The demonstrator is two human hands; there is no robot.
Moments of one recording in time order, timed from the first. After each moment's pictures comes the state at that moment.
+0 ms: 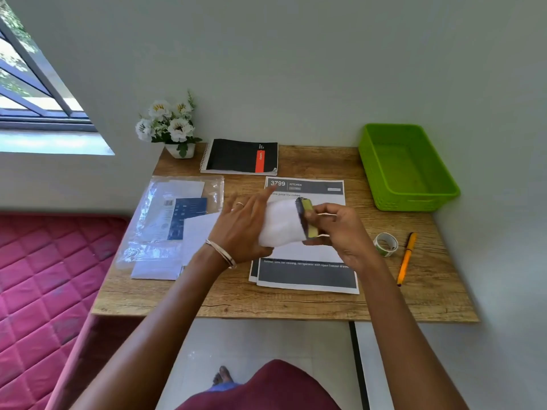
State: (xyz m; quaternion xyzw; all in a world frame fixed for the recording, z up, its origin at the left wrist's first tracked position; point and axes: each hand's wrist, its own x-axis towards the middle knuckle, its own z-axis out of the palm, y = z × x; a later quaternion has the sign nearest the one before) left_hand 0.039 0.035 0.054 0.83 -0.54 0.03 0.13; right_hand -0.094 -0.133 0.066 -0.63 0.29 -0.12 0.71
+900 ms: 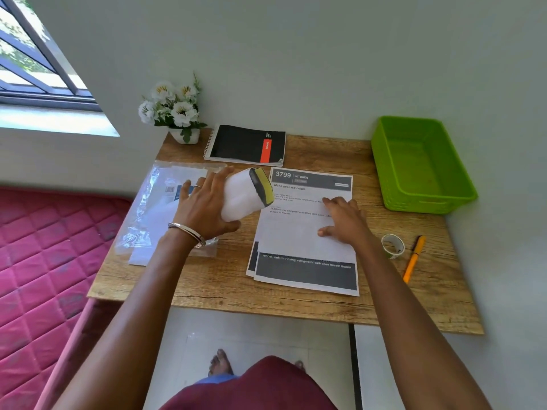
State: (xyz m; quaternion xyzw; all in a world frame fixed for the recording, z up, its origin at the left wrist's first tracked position) left_hand 0.088 0.061 0.043 0.91 -0.39 0.02 0.14; right_hand -0.058 -0.203 -0.002 -0.96 0.24 0.11 0.12
